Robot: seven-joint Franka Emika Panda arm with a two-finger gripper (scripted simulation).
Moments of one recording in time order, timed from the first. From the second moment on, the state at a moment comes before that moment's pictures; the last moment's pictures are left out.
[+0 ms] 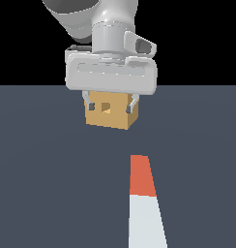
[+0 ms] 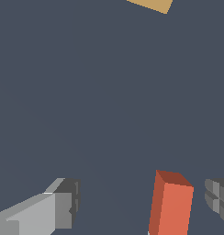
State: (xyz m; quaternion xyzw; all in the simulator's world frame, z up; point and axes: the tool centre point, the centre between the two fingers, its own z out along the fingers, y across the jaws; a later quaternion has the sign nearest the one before) arm -0.019 0.000 0.141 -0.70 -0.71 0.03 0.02
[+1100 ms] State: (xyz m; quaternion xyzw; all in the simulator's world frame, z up) arm 0.018 -0.153 0.088 -0.73 -0.68 0.01 0.00
